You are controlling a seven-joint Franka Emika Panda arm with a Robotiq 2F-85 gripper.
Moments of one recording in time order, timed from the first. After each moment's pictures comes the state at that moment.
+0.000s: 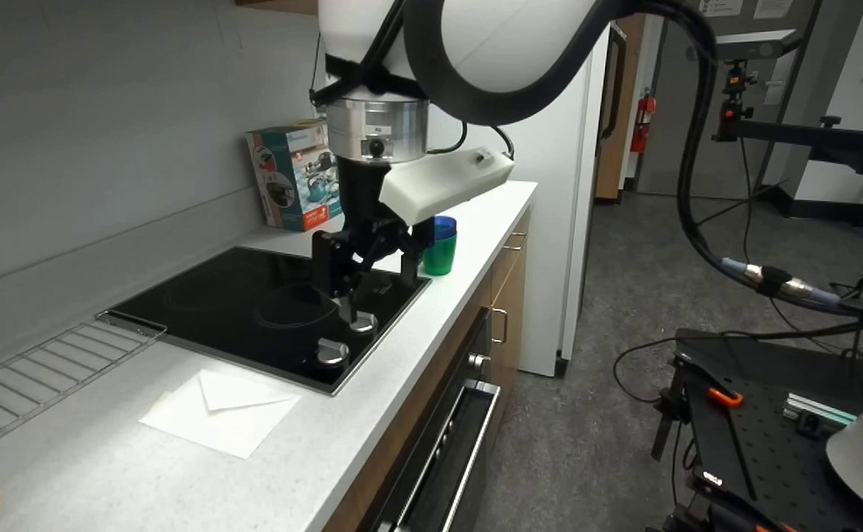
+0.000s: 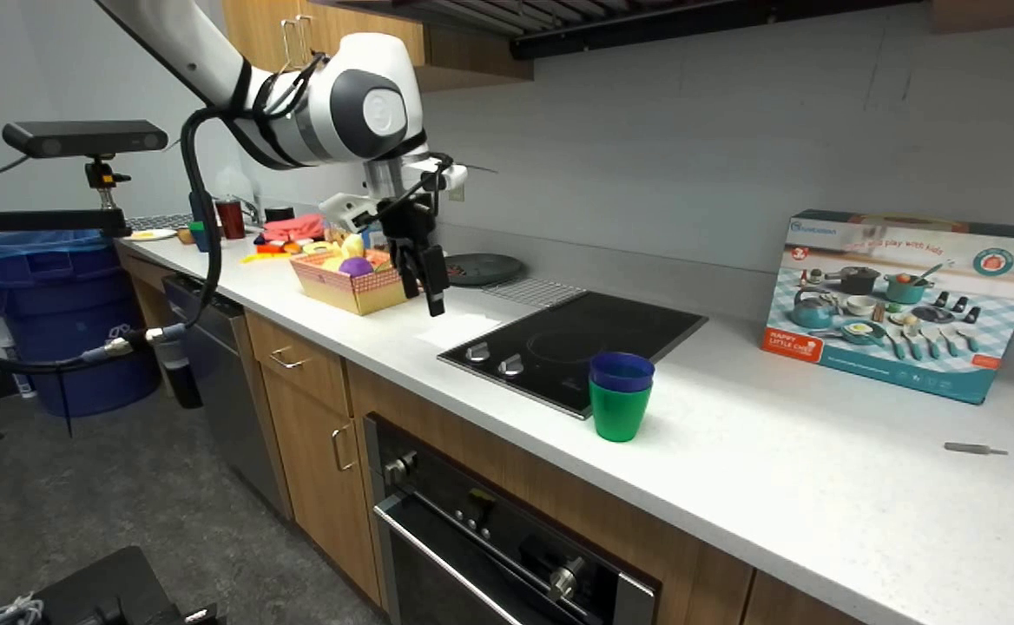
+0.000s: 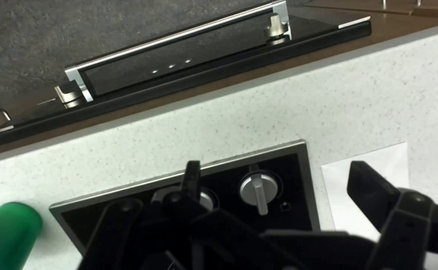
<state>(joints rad) 0.17 0.13 0.09 -2.06 -0.10 2.32 0.62</state>
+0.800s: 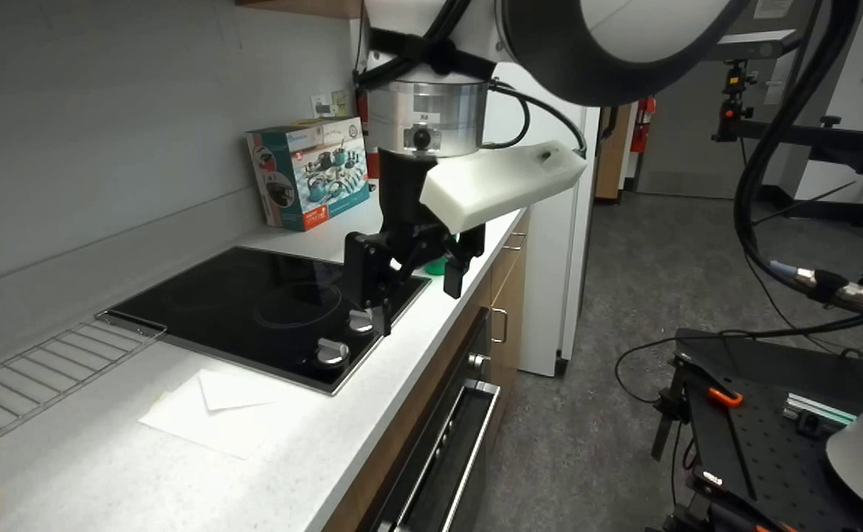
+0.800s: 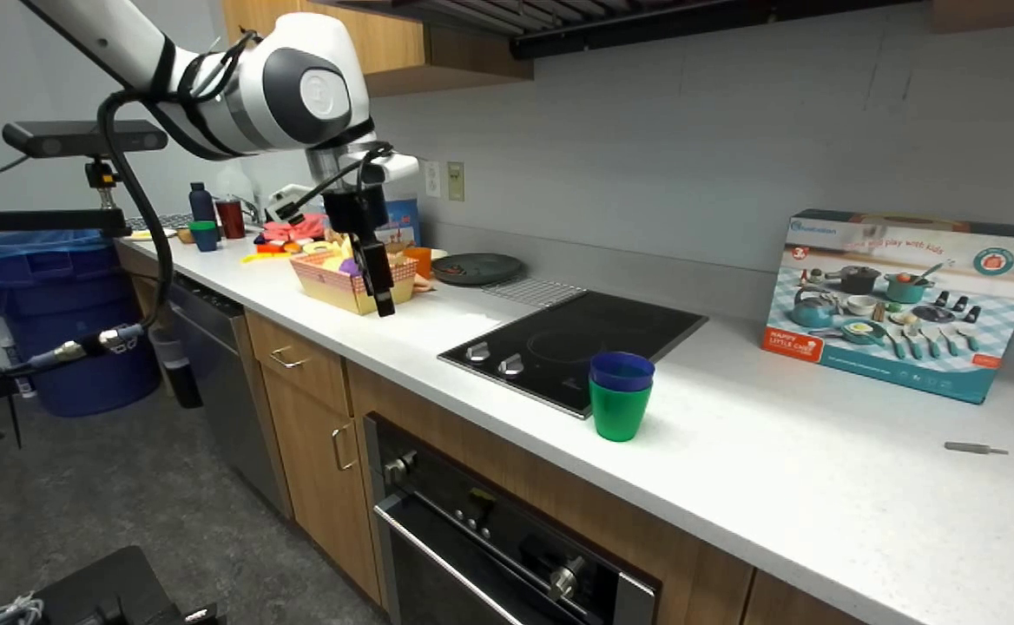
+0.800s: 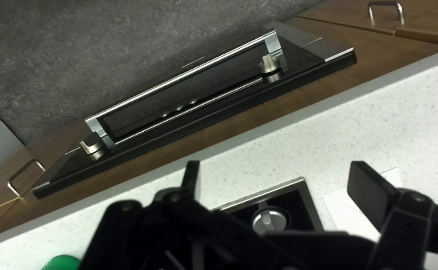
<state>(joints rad) 0.20 -0.02 0.13 -2.22 -0.11 2.32 0.83</state>
